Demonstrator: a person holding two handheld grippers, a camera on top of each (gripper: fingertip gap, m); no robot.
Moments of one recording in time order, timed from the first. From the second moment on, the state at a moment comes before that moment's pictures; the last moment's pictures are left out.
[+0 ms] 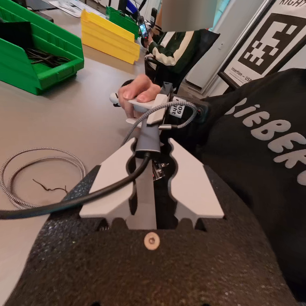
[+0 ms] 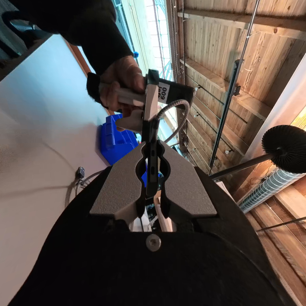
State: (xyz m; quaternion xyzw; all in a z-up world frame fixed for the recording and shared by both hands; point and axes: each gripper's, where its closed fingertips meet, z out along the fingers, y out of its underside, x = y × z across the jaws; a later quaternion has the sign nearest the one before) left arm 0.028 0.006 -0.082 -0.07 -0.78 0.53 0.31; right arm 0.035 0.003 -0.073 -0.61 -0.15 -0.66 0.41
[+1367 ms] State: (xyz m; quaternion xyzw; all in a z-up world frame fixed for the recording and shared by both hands) left arm 0.123 -0.012 -0.121 -0.08 -0.85 0.45 -0.26; right arm 0.120 -0.036 -0.108 -0.67 0.34 -0.31 0.58
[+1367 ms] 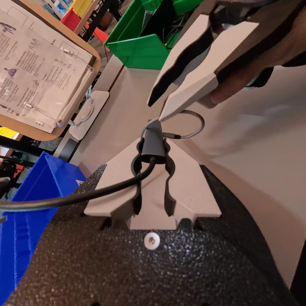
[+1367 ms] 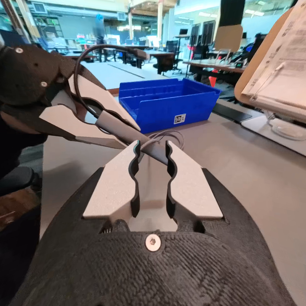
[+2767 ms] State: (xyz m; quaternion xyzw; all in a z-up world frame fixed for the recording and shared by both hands) left arm 0.129 0.000 -0.075 0.13 -0.65 0.72 -0.20; right arm 0.131 -0.019 -0.077 -0.50 0.37 -0.43 0.65
